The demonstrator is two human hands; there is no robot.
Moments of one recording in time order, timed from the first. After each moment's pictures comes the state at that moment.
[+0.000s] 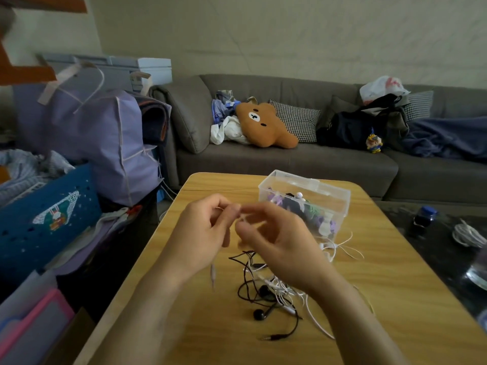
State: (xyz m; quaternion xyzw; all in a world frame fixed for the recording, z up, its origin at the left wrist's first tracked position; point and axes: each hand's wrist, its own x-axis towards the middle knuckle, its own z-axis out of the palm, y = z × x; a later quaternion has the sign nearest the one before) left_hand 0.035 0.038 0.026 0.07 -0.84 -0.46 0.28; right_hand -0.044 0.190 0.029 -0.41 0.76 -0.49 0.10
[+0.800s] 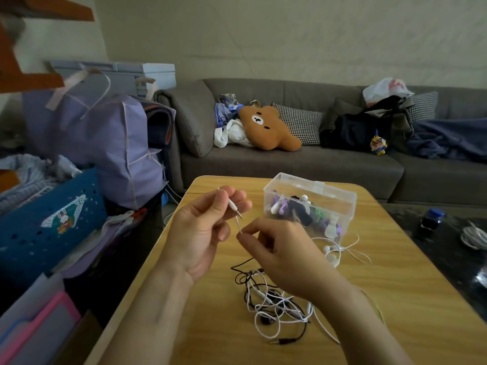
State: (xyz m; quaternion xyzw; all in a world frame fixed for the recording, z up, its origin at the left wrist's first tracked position) left_hand 0.031 0.042 0.030 0.06 -0.50 -0.82 0.28; right_hand -0.045 0.183 0.023 -0.46 0.79 -0.39 0.00
